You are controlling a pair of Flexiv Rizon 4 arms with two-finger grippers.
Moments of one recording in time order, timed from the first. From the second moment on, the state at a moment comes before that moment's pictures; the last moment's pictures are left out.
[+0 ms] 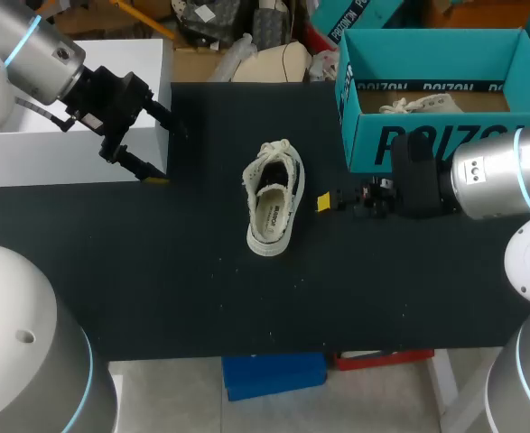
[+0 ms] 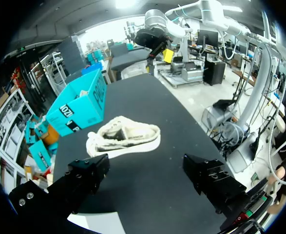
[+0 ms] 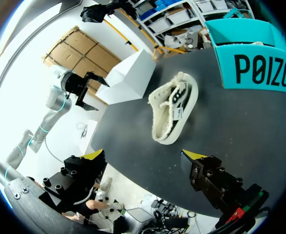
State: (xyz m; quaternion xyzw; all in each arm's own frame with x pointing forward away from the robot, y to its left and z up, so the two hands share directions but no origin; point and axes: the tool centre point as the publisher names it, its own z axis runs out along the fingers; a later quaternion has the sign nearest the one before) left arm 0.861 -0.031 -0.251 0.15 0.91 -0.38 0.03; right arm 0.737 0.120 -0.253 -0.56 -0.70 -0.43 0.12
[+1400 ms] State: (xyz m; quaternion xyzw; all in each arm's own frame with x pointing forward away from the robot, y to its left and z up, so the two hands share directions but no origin) left arm 0.861 -0.031 -0.251 0.15 0.91 -0.38 0.03; right arm 0.737 0.120 -0.253 -0.56 -0.70 -0.43 0.12
